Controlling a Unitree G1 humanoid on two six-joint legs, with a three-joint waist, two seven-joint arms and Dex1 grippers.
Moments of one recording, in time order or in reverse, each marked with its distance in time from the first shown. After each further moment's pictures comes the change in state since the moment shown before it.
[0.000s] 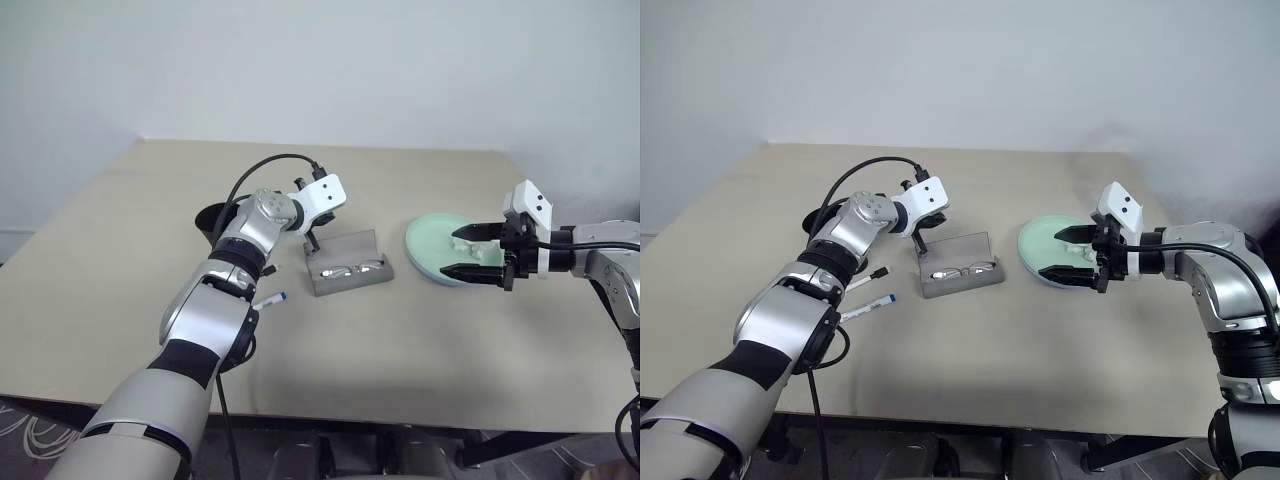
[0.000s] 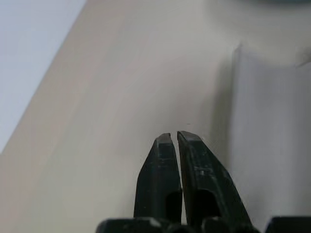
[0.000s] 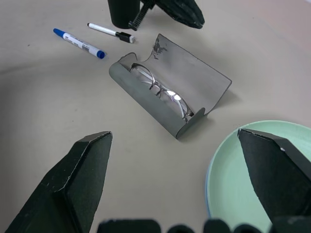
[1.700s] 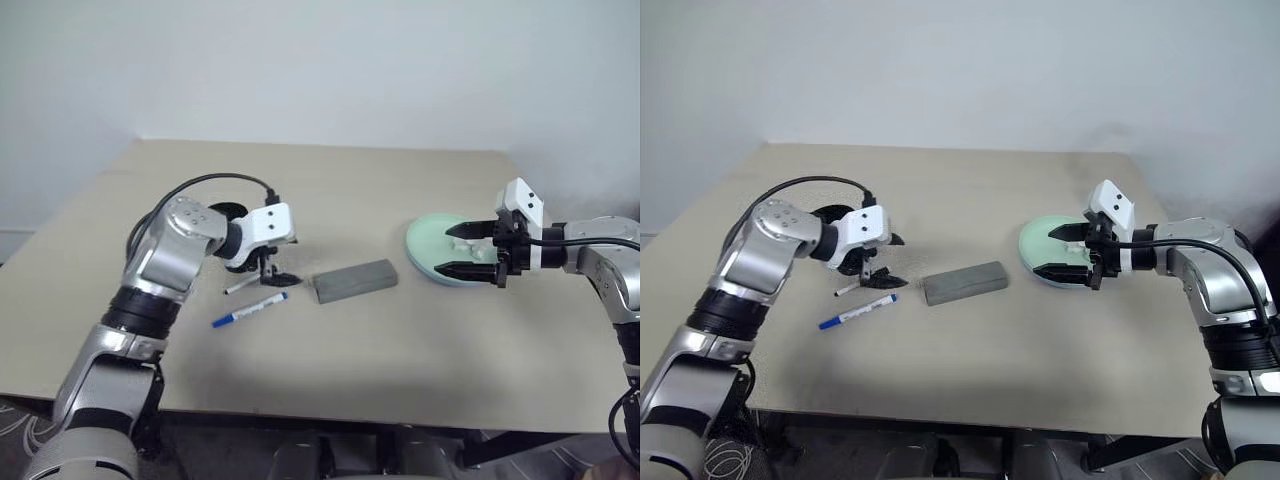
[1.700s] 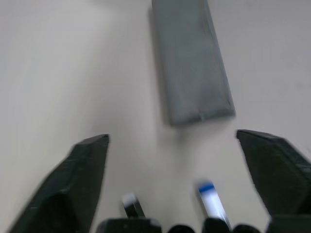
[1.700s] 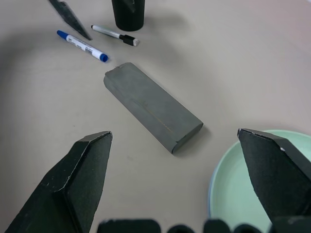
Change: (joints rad) left arm 0.455 0.470 0.038 -1.043 -0.220 0.420 -0.715; right arm -0.037 0.021 0.032 0.029 -0.010 -0.011 0.007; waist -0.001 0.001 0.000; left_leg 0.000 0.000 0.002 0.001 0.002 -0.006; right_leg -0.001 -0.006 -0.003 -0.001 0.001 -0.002
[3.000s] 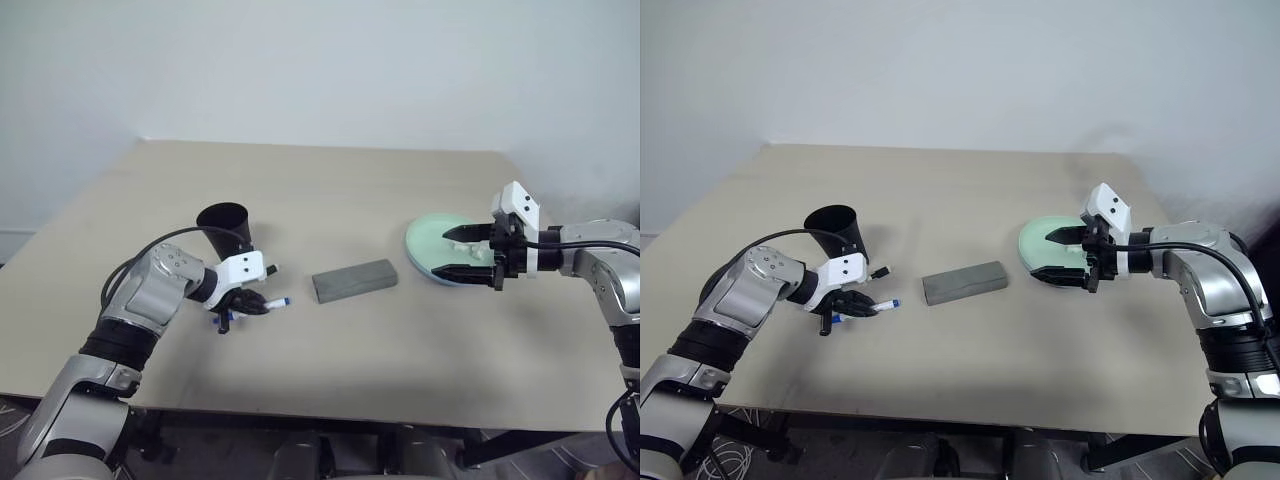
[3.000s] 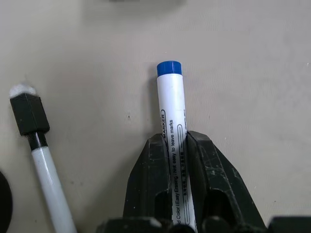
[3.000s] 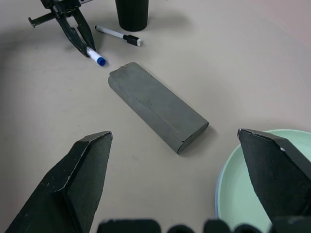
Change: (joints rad) left arm 0.138 0.024 -0.021 0.120 -0.072 -0.009 0.019; right arm 0.010 0.011 0.000 -0.011 0.001 0.010 -0.004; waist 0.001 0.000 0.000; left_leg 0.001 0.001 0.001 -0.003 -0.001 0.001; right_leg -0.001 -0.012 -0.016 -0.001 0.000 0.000
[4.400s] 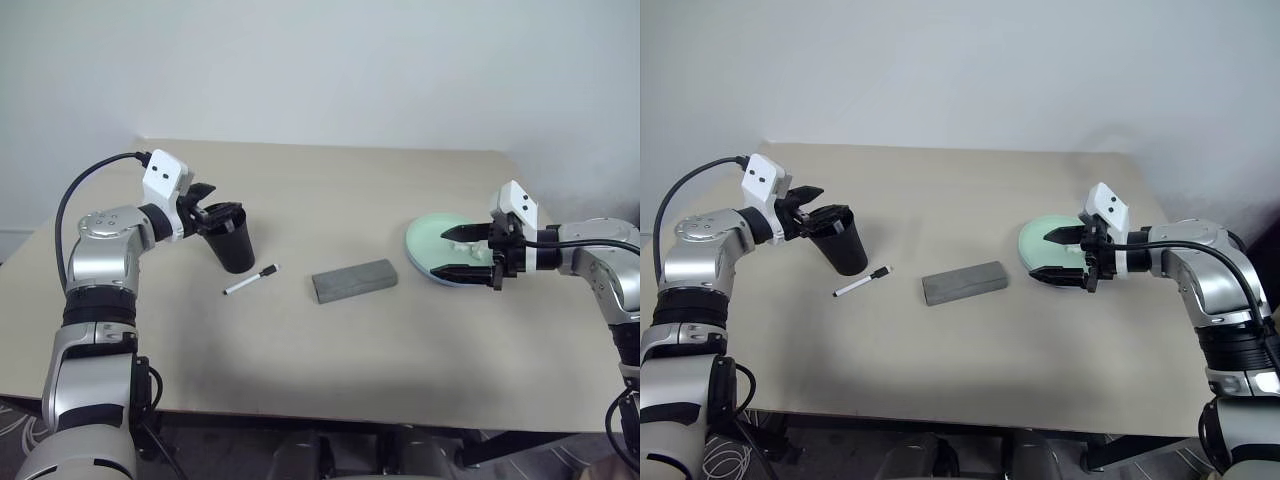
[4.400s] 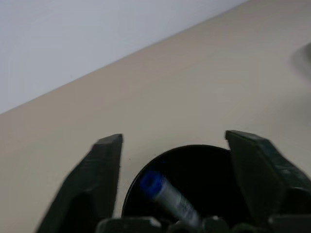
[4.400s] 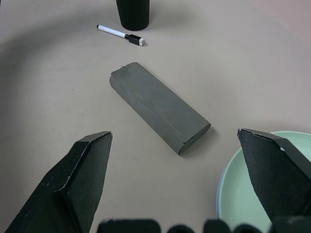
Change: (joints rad) left arm -0.191 -0.060 0.389 0.373 -0.190 -0.176 0.446; right arm -0.011 0.001 0.009 0.003 0.000 0.002 0.009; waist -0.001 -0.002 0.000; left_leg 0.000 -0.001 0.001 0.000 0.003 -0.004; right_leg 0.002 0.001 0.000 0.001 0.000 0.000
